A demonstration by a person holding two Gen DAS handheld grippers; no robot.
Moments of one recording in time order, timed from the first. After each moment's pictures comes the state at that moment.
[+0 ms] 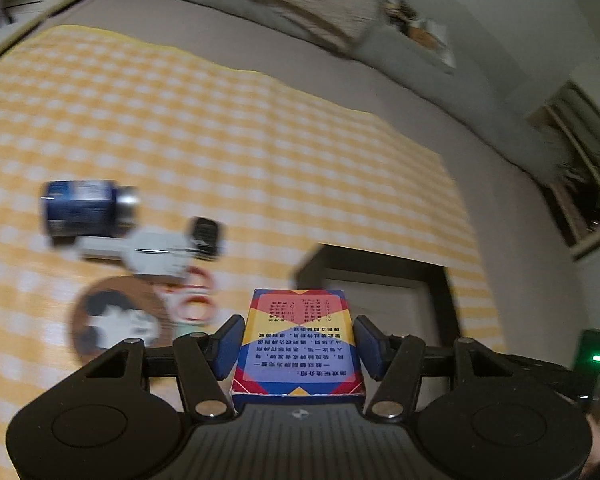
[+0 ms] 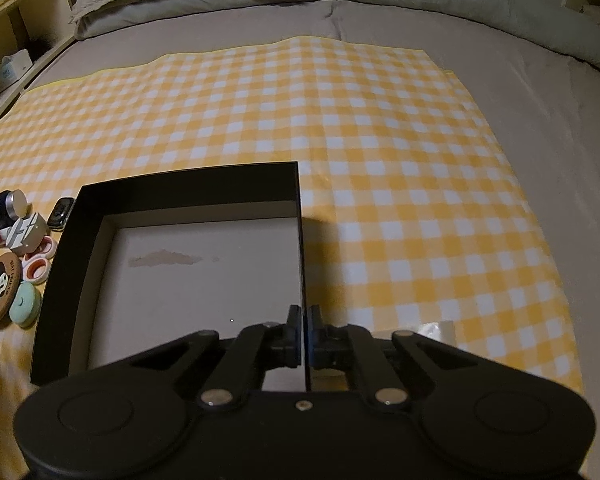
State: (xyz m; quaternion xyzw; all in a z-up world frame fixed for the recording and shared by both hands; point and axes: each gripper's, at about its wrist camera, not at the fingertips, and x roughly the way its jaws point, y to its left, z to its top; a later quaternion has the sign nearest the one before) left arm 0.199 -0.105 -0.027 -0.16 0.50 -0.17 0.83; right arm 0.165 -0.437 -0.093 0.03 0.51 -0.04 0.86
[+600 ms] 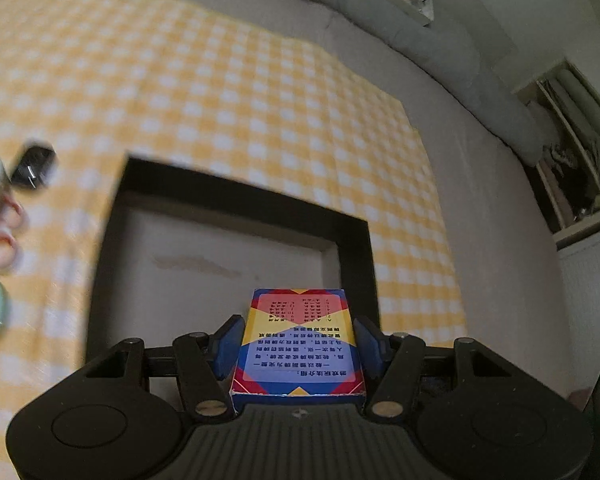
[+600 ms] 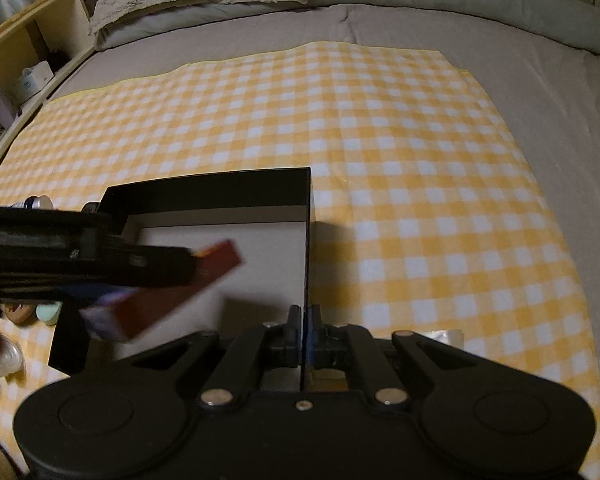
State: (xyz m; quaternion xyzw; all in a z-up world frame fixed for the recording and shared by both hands) left arm 0.210 -0.256 -0.086 -0.20 0.55 -0.19 0.79; right arm 0.155 -0.446 -0.086 0.06 0.50 0.00 0.86
